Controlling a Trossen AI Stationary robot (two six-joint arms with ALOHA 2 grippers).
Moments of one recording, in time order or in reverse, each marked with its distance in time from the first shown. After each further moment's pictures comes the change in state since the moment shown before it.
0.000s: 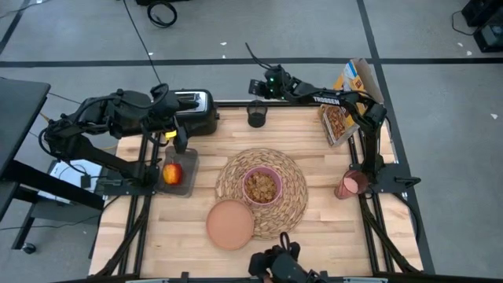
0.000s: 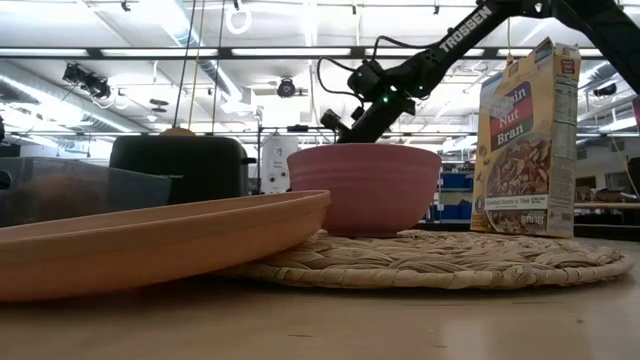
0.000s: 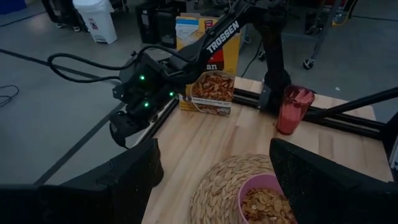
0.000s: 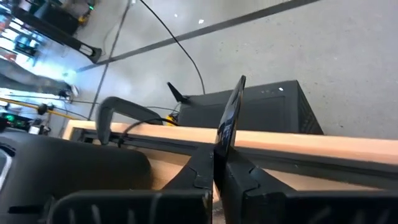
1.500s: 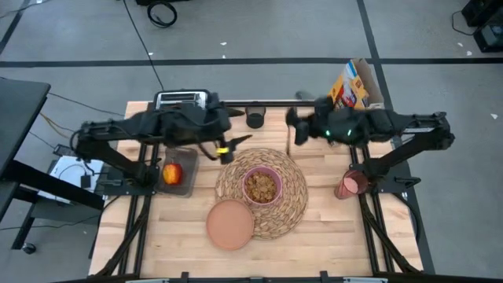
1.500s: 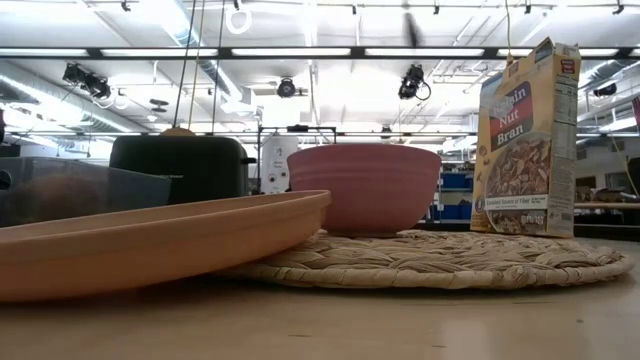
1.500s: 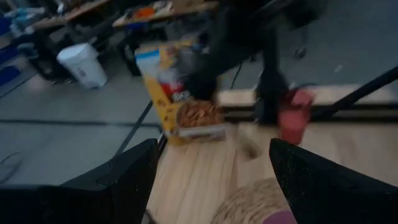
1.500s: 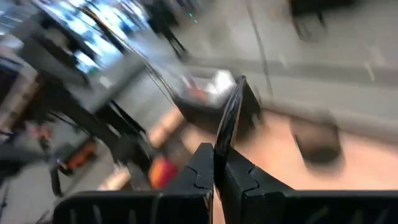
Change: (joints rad) left arm -0.022 0.259 -0.002 0.335 0.023 0.286; right arm 0.782 -0.740 0.002 -0.593 0.555 -0.046
